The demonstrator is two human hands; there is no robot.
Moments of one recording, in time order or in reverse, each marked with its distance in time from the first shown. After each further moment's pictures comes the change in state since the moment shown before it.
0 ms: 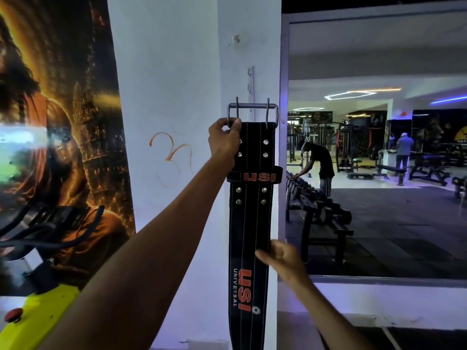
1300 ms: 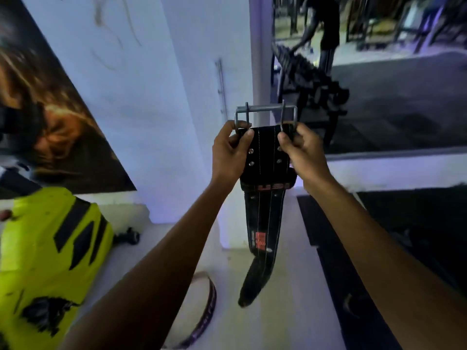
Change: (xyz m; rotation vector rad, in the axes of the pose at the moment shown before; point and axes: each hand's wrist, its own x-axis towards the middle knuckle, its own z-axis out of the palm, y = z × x) left_hand -0.208 -0.250 0.036 0.162 -0.257 -0.187; right_hand -0.018 0.068 -0.110 0.015 0.214 0.094
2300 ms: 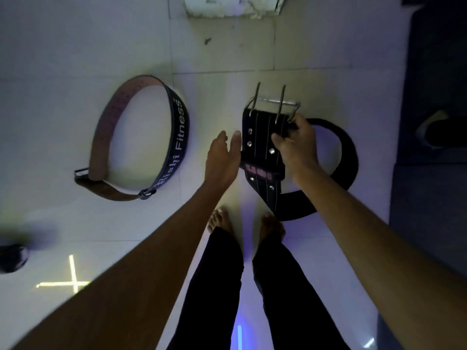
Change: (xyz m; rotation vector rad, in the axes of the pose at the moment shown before) left_hand -0.313 -0.772 -0.049 0.485 -0.289 -1.168; right_hand -0.252 0.786 0.130 -0.342 0.001 1.047
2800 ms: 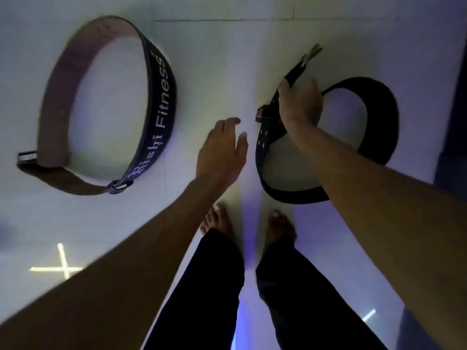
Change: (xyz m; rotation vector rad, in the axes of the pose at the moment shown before) left_hand 0.065 -0.102 0.049 0.428 0.058 0.355; right_hand 0.124 0.081 0.077 -0.391 0.289 0.004
